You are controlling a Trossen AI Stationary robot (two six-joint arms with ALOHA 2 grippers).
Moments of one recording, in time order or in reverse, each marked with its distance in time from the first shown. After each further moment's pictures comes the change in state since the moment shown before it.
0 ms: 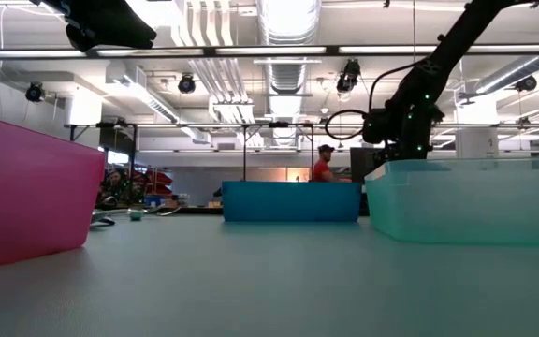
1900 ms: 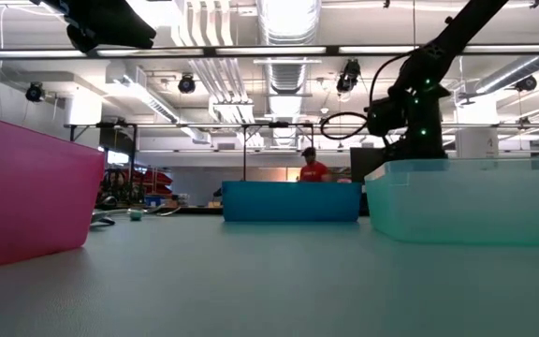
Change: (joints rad) left arm 0.000 0.000 0.000 0.001 0.037 0.003; right arm 0.051 -0.100 0.022 -0.260 0.130 0.697
